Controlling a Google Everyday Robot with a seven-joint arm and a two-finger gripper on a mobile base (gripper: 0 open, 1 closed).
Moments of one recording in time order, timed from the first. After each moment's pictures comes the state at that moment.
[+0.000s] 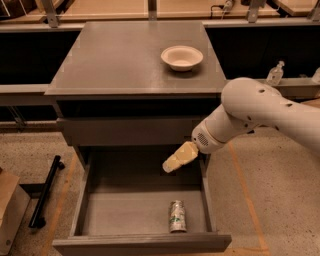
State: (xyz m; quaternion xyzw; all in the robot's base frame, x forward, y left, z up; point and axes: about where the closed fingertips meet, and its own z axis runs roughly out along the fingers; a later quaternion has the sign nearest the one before) arm 0.525 -0.081 0.719 -0.33 0.91 0.20 0.14
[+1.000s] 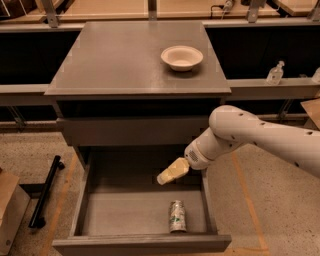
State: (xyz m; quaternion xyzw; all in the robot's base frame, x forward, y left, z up) arm 0.528 -0.069 0.631 -0.29 0.92 0.23 0.10
